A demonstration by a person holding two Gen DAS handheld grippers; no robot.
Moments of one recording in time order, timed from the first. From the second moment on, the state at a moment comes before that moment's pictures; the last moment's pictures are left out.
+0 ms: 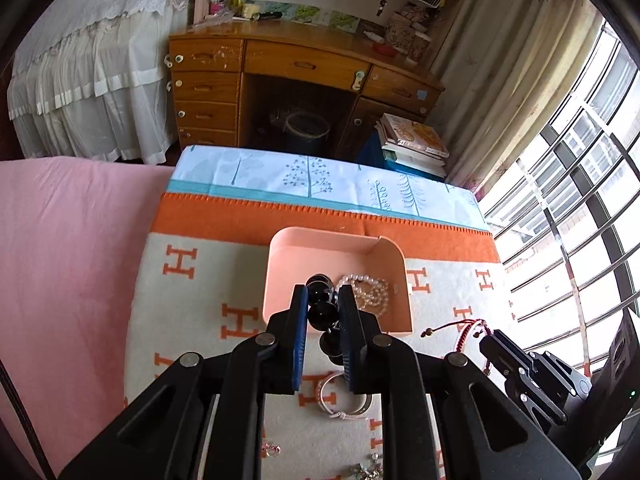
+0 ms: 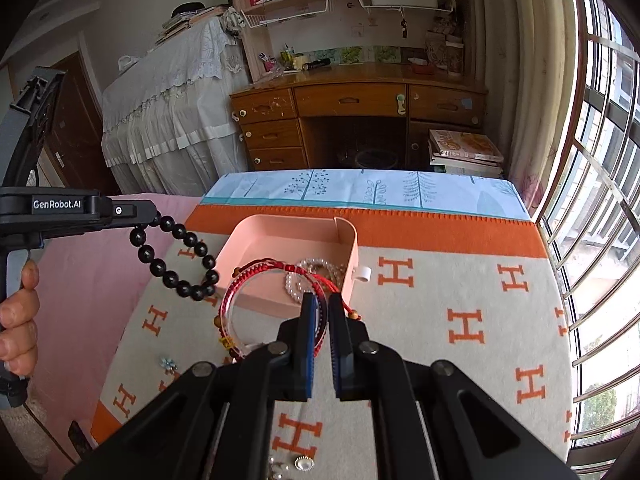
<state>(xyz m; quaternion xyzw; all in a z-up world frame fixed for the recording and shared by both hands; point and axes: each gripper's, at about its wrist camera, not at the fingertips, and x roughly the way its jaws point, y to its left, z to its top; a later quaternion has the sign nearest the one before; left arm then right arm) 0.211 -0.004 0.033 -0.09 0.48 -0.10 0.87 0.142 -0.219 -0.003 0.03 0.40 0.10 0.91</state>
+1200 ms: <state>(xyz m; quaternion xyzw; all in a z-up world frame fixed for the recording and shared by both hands) 0.222 0.040 -0.054 -0.04 0.48 -0.05 0.87 0.280 -0.151 -0.078 0.08 0.49 0.12 0.86</state>
